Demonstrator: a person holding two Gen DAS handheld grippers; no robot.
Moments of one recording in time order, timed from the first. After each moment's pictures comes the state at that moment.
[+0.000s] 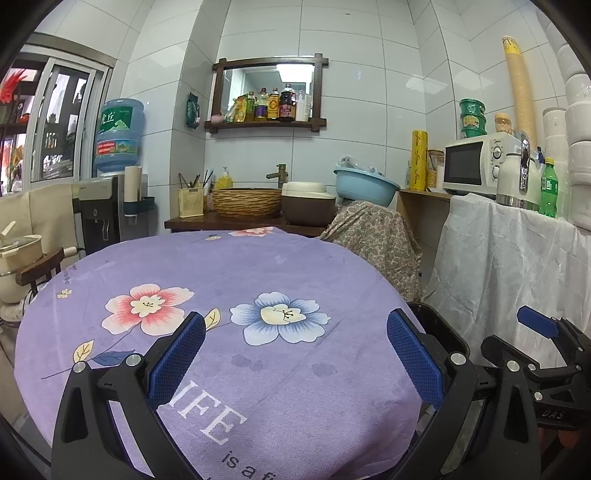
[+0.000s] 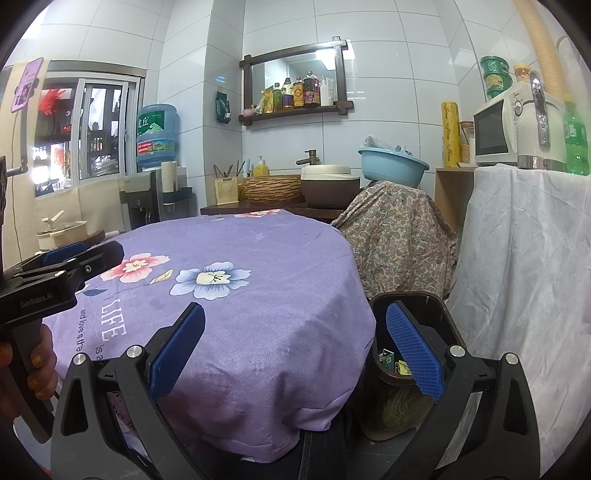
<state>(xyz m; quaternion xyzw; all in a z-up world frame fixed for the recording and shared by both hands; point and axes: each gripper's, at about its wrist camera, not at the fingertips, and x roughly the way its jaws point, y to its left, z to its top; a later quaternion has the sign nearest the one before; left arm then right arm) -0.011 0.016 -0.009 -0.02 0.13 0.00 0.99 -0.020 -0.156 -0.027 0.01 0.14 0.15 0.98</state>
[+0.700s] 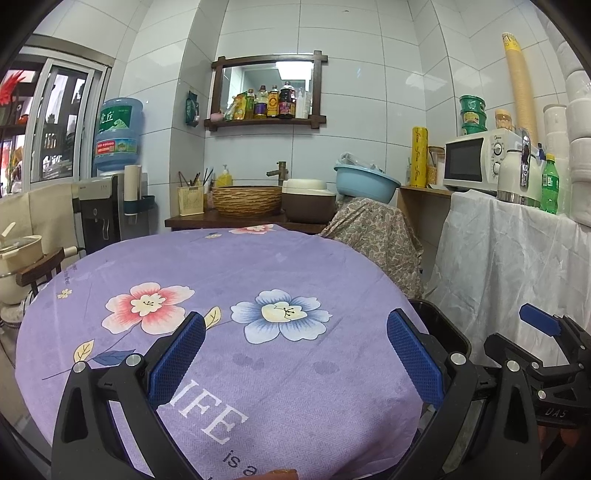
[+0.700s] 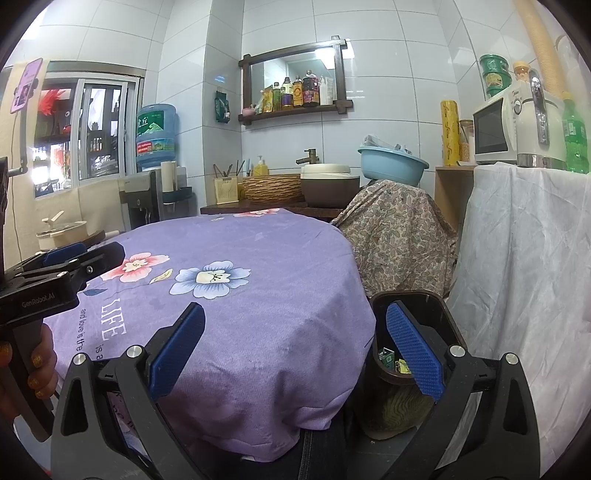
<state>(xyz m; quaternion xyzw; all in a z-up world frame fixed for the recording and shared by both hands) -0.009 0.014 -0.007 -0.02 0.14 0.00 0.99 -0.019 -0.159 -0.027 0.01 0.14 0.15 0.98</state>
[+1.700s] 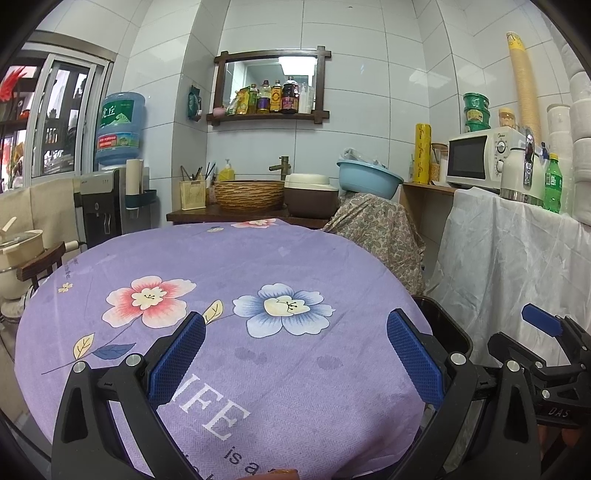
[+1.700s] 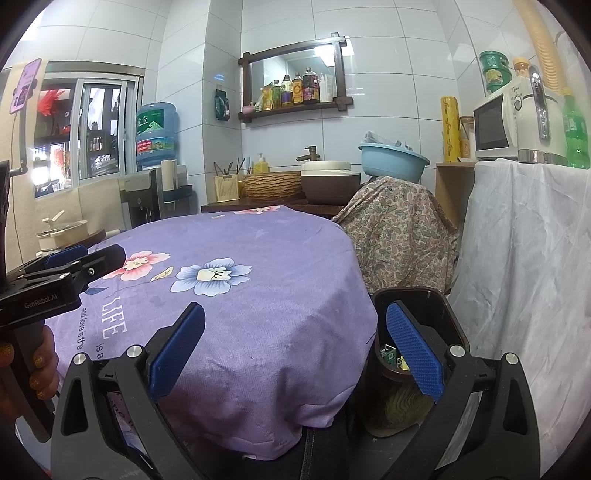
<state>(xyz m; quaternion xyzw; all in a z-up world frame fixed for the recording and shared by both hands) -0.007 0.012 -0.011 -0.02 0.15 0.01 0.99 -0.021 -0.158 -0.031 0.01 0.15 0.16 0.98</state>
